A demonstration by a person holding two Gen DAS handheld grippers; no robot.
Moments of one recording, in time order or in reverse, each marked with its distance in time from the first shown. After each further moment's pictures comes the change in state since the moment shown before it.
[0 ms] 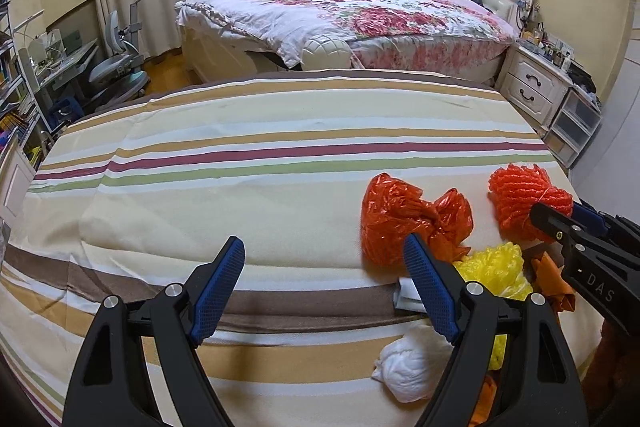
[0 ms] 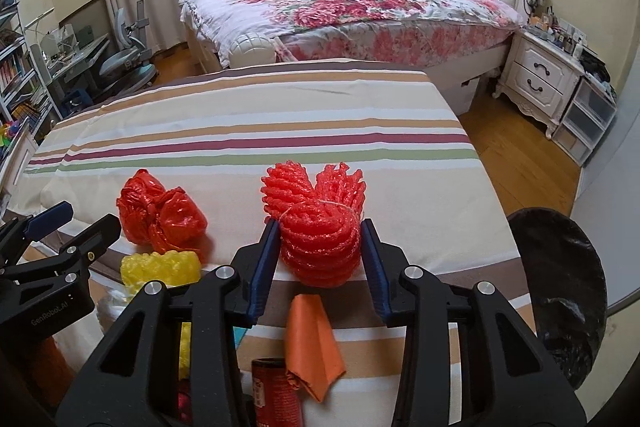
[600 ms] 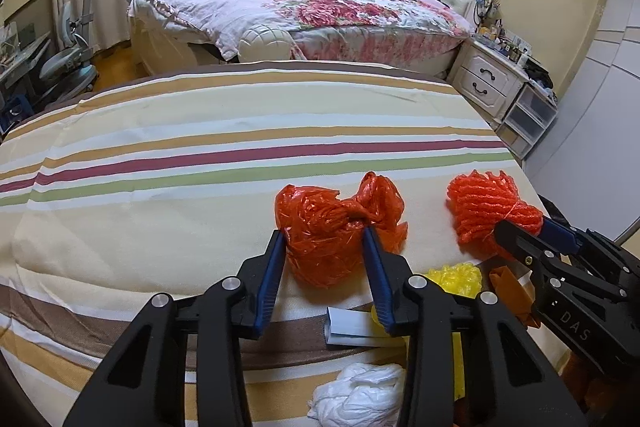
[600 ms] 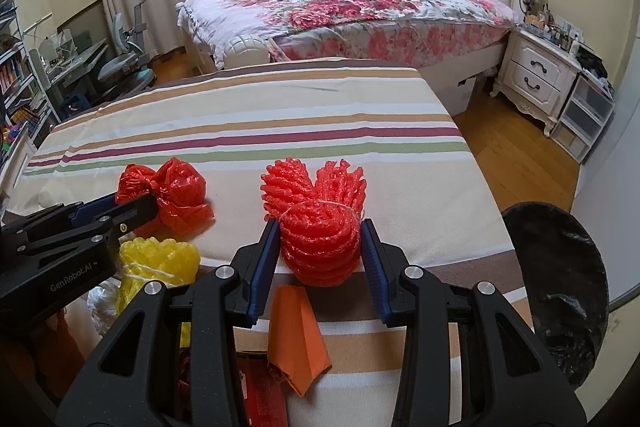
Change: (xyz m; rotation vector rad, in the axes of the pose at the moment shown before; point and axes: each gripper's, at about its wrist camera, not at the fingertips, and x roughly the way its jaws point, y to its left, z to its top) left arm 0.022 -0.023 0.006 0.025 0.018 -0.189; right arm 0.002 -0.008 -0.007 0.006 -0.013 0.002
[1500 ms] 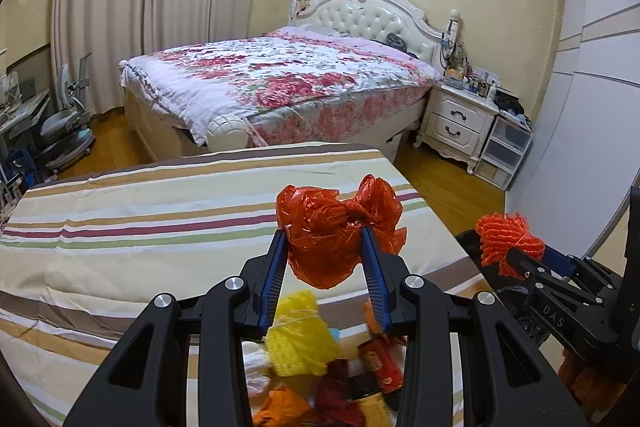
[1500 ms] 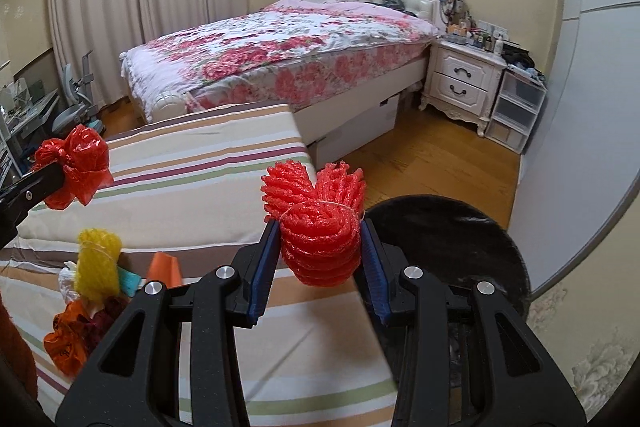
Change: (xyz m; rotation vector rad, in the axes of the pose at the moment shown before) left arm -0.078 -0.090 0.013 0.099 -0.224 -0.017; right arm -0.082 -0.101 -0.029 0.146 -0.145 -0.201
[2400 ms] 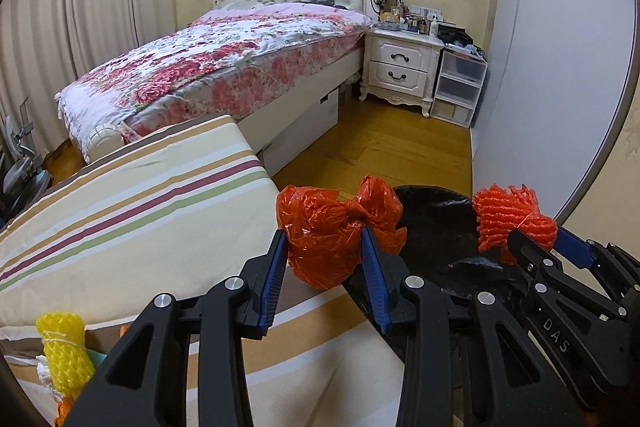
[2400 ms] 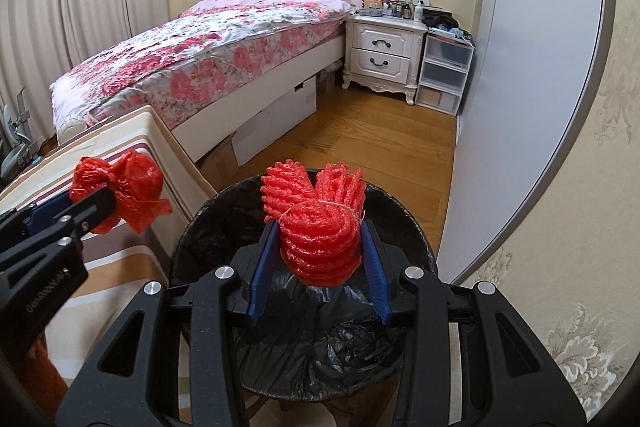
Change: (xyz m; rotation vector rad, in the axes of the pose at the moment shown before) left arm 0.101 -0.168 -0.025 0.223 0.116 -0.088; right arm 0.034 -0.121 -0.027 0.167 0.033 -0.185
